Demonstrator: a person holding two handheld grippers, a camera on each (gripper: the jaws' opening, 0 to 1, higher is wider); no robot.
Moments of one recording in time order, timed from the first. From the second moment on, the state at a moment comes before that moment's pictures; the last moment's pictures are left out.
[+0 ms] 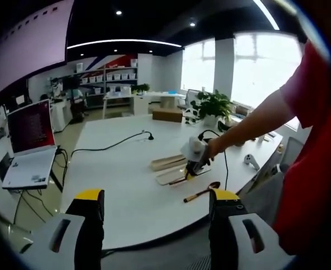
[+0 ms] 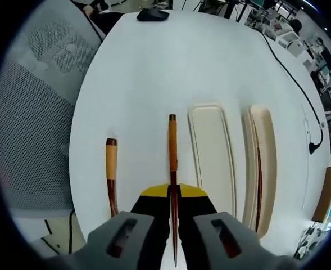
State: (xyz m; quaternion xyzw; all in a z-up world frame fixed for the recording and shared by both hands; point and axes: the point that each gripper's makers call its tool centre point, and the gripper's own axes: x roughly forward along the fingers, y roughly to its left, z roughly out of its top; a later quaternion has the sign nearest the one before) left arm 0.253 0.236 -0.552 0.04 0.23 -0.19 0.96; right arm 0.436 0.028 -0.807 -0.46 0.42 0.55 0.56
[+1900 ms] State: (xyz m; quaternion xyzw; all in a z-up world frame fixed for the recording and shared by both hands) left arm 0.260 0.242 -0.548 0.04 0.22 -0.19 0.95; right arm 0.463 0.015 -0.730 -0.49 0.44 0.54 0.52
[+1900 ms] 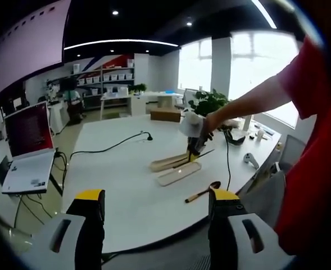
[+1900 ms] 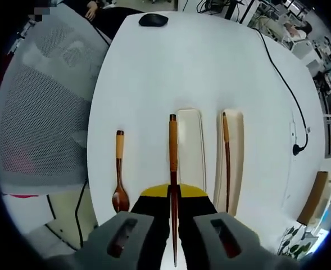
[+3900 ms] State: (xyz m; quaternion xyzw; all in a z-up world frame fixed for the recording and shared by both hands) left arm 0.272 0.249 -0.567 0.03 0.25 -0.18 0.95; right arm 0.552 0.034 -0.679 -0.48 0.43 0.54 0.54
